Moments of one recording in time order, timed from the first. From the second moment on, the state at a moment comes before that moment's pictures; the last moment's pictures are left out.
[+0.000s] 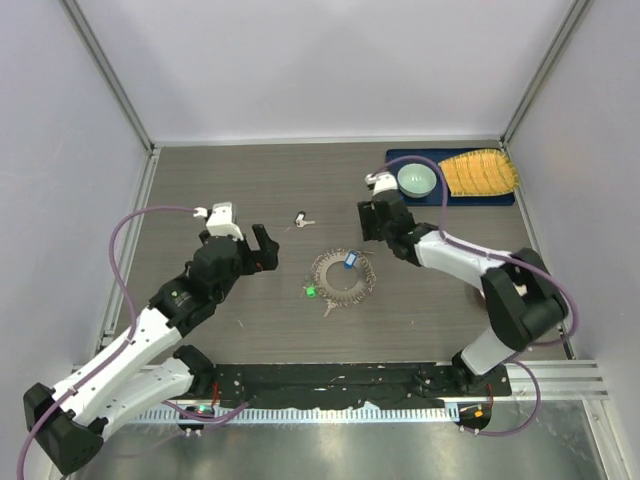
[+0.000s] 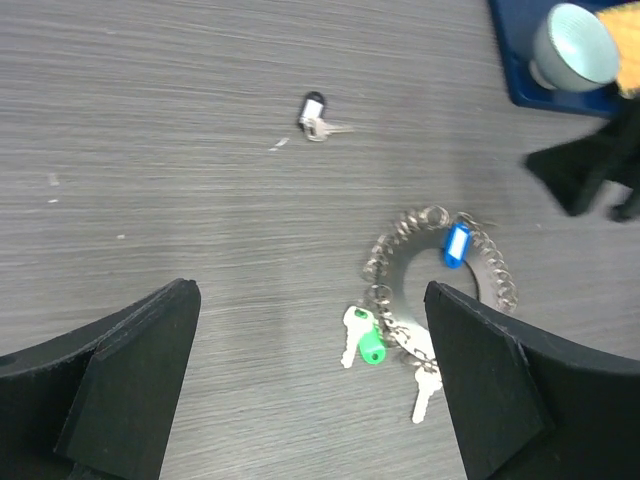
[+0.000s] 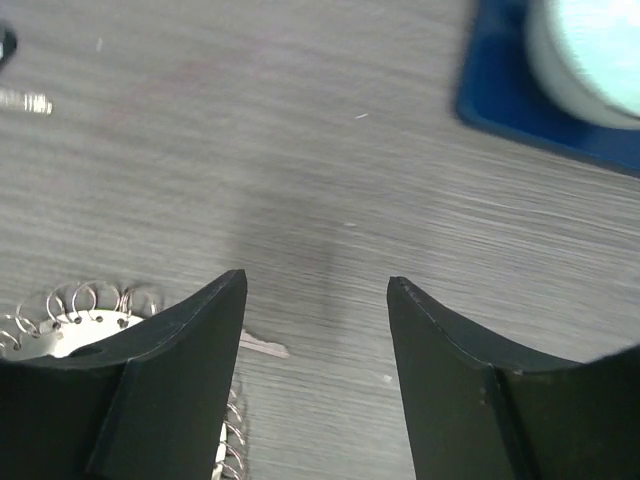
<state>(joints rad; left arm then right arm) -0.69 0.79 0.67 -0.27 -0.39 -0.53 0.56 1.63 0.94 0.02 0.29 0.10</state>
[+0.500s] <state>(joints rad) -0.61 0.60 0.82 -0.48 -0.53 -0.43 0.48 0.77 0.72 -0.06 0.68 0.23</state>
